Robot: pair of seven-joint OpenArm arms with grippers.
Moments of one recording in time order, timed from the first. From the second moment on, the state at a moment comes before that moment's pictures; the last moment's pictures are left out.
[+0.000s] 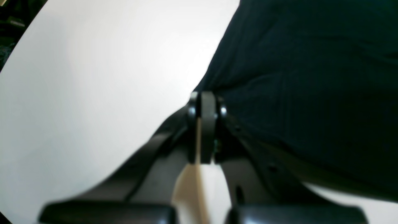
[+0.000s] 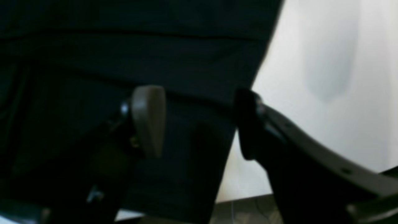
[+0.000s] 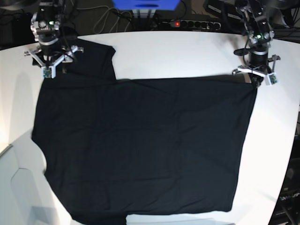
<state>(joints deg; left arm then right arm) 27.0 -9.2 -30.2 101.3 -18.7 -6.5 23.8 -34.8 4.4 17.1 114.4 1.4 8.9 -36.9</state>
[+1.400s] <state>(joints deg) 27.8 -9.0 -30.2 102.0 -18.8 -6.5 24.0 -31.6 0.5 29.0 114.9 1.2 24.6 -36.1</state>
